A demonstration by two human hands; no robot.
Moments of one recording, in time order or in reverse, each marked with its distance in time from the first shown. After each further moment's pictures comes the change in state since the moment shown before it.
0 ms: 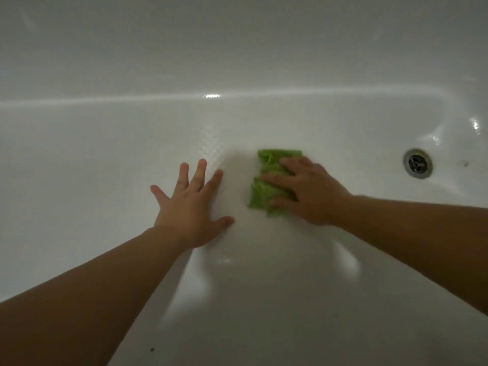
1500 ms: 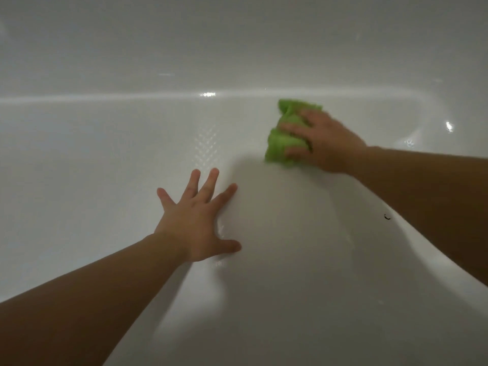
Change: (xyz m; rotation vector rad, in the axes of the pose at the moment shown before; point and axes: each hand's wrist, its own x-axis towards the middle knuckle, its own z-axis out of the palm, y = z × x) left_hand 0.006 0.077 0.007 0.089 -0.099 0.102; right_hand 0.024 0.134 -0.049 -0.079 0.126 0.000
